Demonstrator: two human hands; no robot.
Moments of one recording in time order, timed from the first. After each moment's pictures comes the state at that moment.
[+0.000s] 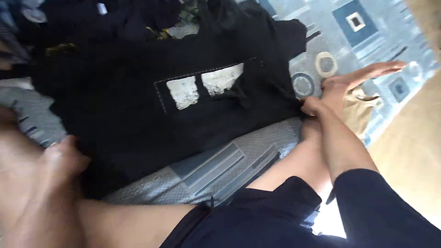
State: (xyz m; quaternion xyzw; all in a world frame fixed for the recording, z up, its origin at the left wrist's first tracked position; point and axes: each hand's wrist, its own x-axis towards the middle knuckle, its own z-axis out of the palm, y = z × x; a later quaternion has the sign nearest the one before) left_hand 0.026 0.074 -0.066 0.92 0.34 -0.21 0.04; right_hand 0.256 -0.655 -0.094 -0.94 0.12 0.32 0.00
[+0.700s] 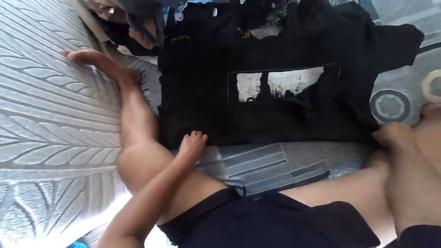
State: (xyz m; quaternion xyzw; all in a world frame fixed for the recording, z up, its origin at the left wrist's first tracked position) left_hand -0.015 -0.085 -0.047 0.92 0.06 -0.39 -0.02; right_hand 0.225 -0.612 -0.063 -0.94 0.14 0.30 -0.06
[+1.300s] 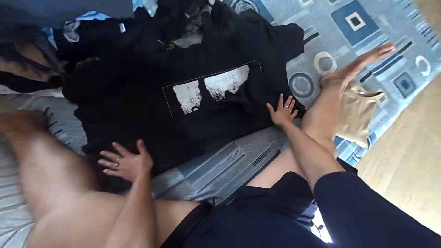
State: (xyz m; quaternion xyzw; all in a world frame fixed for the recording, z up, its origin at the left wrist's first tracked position) left_hand 0.003 -0.052 -0.127 0.88 0.47 0.00 0.11; right_hand 0.185 -0.543 -0.118 -0.96 0.16 0.17 0.15
